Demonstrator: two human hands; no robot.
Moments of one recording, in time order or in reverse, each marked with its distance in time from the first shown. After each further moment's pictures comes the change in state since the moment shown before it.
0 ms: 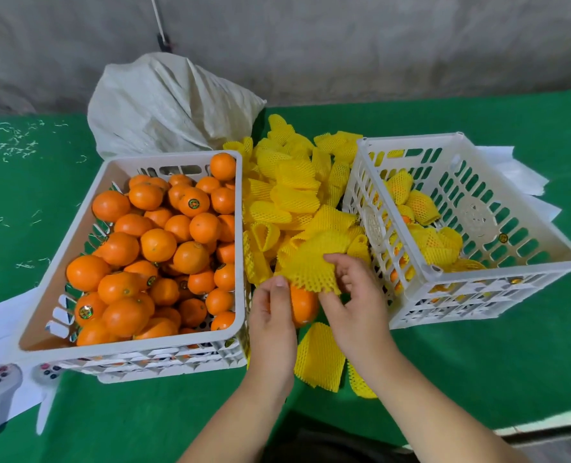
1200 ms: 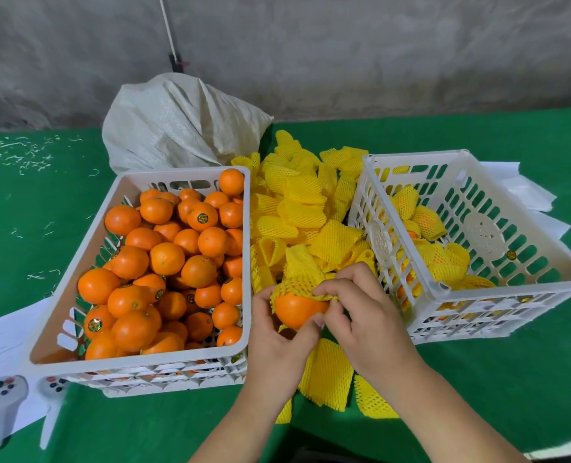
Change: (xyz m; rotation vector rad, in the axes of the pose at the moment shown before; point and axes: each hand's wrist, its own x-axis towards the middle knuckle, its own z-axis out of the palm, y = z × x) left_hand 0.008 -0.006 -0.020 0.130 -0.134 0.167; right_hand 0.008 -0.037 -0.019 -0.310 -0.138 -0.417
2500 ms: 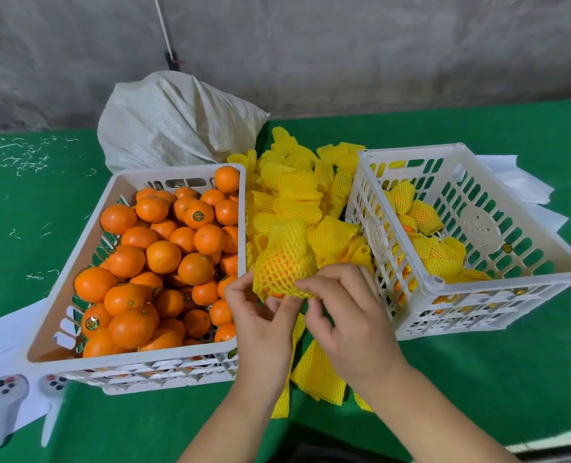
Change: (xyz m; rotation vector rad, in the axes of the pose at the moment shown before) left_hand 0.005 0.019 0.007 -0.230 0.096 0.142; right_hand -0.003 -0.016 0.007 -0.133 0.180 -0.165
